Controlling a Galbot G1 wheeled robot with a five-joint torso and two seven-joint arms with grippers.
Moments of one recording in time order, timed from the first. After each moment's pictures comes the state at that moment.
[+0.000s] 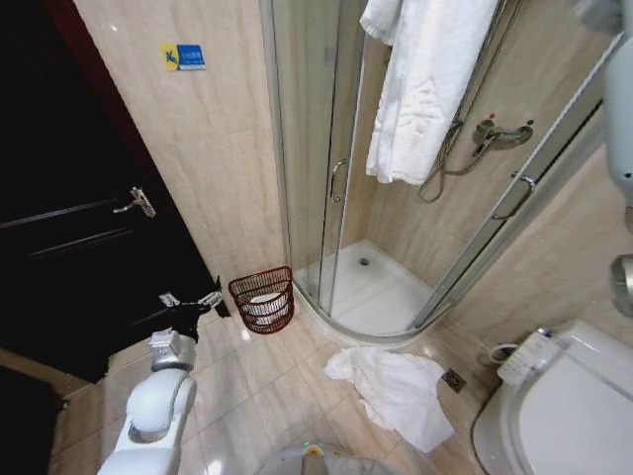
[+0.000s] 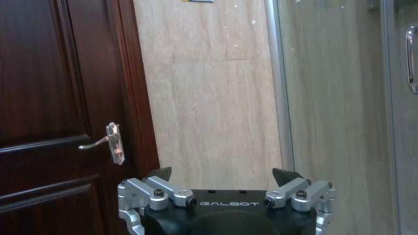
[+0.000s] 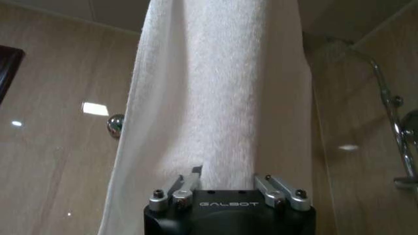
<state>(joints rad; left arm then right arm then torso) 1.52 -1.37 -0.75 -2.21 -0.13 0.16 -0.10 0.55 0.88 -0.11 1.42 1.14 -0.44 0.15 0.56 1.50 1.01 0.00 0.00</state>
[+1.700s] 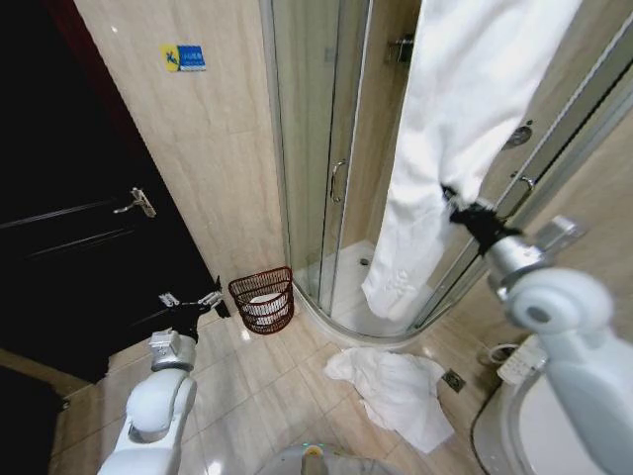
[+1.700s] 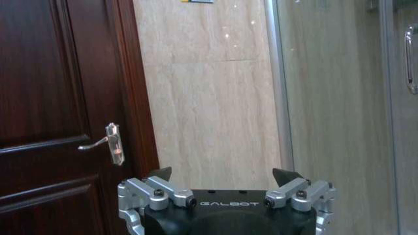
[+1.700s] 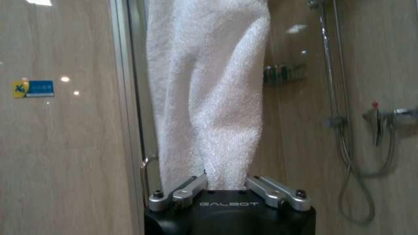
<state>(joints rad) 1.52 -1.37 -0.75 -2.21 -0.13 0.16 -0.10 -1.03 0.90 0.61 2.23 0.90 -0.39 0.26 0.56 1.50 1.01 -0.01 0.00</state>
